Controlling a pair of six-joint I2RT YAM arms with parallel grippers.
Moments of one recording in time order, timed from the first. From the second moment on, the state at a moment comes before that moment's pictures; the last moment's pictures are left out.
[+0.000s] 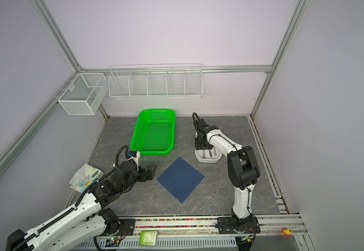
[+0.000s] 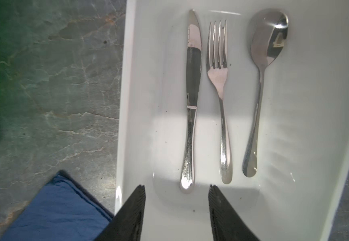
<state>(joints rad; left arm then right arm) -0.75 0.81 0.54 -0.34 -0.19 -0.60 0.43 1.95 1.55 -0.87 0.12 0.34</state>
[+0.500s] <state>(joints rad) -0.75 0.88 0.59 -0.38 -0.16 -0.58 0.41 2.16 1.77 -1.07 0.09 0.25</state>
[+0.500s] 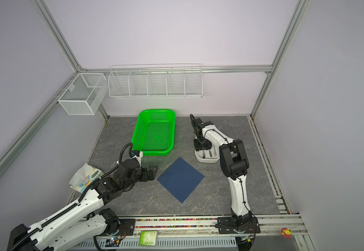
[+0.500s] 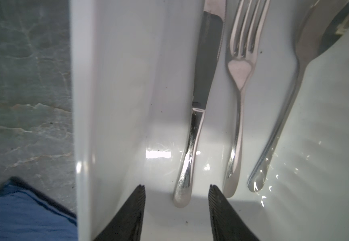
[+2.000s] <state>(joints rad) -0.75 0.84 0.59 -0.39 -0.16 -0.58 0.38 2.48 2.21 -1.36 0.11 0.16</state>
